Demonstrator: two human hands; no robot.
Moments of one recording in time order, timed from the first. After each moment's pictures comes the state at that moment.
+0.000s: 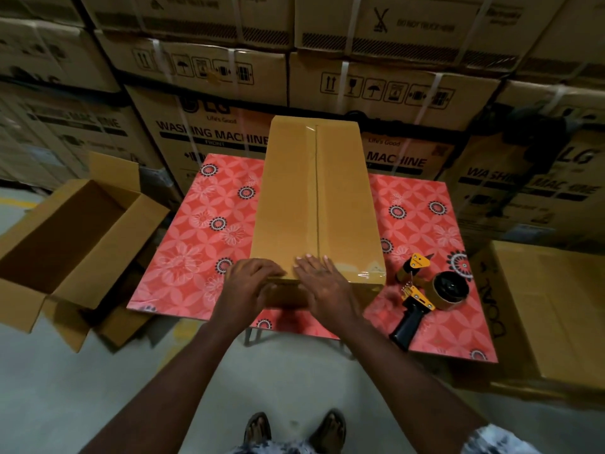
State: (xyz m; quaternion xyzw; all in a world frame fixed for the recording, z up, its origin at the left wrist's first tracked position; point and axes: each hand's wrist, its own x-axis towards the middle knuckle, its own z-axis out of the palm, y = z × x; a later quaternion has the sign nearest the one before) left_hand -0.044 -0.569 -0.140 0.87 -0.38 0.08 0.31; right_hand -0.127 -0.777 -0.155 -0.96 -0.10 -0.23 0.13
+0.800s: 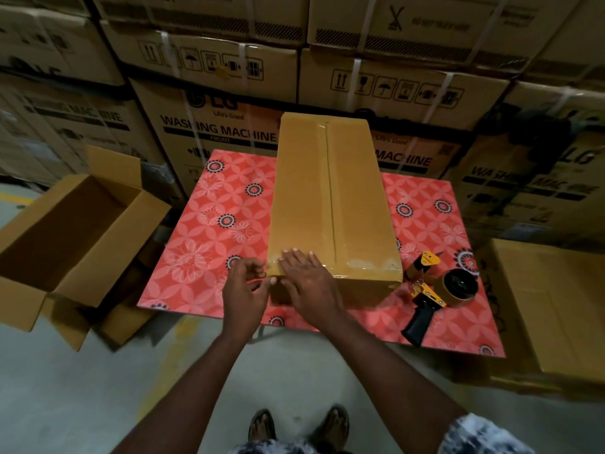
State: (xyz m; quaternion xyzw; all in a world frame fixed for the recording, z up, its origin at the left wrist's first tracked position) left_hand -0.059 -0.554 -0.137 0.81 -0.11 0.03 0.58; right_hand -0.096 -0.714 -0.146 -0.97 -0.07 -0.18 0.17
